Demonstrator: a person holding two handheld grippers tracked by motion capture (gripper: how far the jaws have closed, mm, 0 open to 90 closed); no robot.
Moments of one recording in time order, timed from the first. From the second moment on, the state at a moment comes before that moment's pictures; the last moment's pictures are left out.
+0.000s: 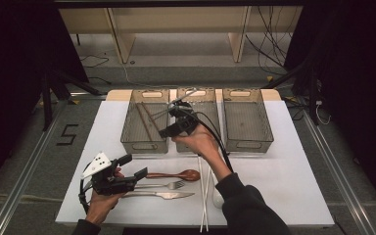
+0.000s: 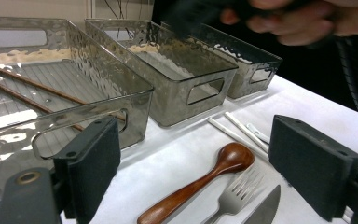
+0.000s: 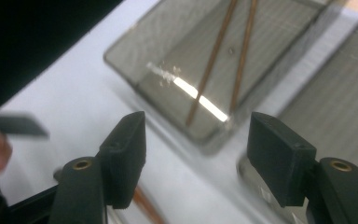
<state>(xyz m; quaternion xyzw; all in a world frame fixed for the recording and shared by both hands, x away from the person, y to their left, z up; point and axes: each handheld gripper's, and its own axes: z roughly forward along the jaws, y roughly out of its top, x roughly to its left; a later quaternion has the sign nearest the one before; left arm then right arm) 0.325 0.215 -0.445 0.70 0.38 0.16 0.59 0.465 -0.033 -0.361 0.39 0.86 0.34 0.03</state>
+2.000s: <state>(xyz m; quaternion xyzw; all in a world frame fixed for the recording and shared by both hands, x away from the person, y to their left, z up) 0.325 0.214 -0.446 0.70 0.38 0.16 0.58 0.371 -0.088 -0.460 0.38 0.91 0.14 0.02</state>
